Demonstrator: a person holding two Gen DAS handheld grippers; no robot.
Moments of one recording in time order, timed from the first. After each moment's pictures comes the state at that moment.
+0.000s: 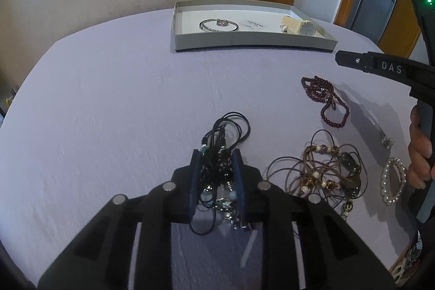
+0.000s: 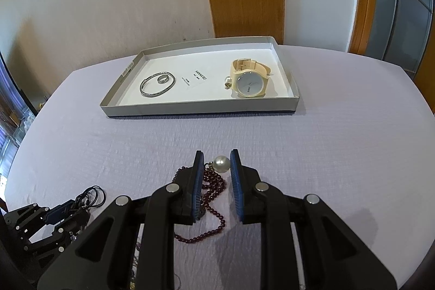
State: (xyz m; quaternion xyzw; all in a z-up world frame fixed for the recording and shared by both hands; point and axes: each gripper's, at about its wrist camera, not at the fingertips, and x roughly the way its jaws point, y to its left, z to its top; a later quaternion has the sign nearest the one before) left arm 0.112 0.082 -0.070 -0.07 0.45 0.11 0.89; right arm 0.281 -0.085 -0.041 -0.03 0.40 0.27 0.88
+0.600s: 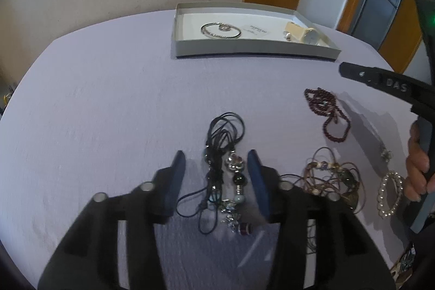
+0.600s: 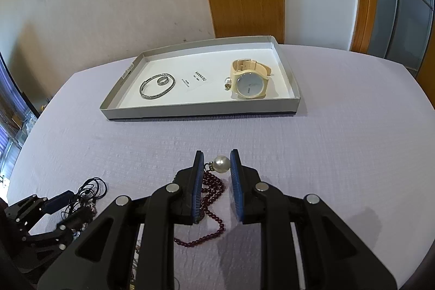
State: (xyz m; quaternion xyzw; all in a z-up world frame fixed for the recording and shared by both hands) left arm 0.126 0.091 -0.071 -0.08 0.45 0.11 0.88; right arm 0.286 -0.085 -0.041 -0.03 0.40 0.27 0.87
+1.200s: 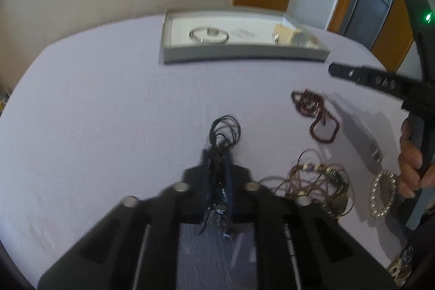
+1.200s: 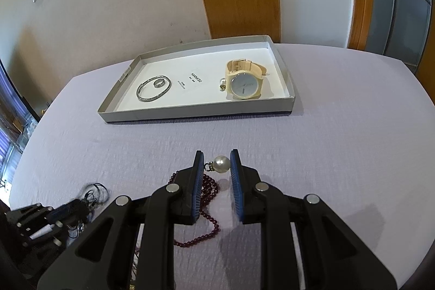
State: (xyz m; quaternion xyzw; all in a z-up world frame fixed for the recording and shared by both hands) left arm 0.126 0.082 -0.059 -0.09 0.44 0.09 0.89; right arm 0.289 -0.089 -0.041 -0.02 0.40 0.27 0.87
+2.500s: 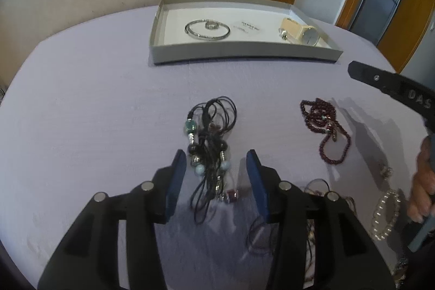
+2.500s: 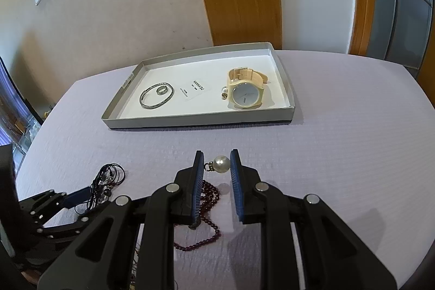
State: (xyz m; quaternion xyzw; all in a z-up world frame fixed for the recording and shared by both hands) left arm 0.169 0.080 -0.075 -0.08 0.46 0.10 0.88; right arm 0.290 -0.089 -0.035 -0.01 0.40 0.28 0.88
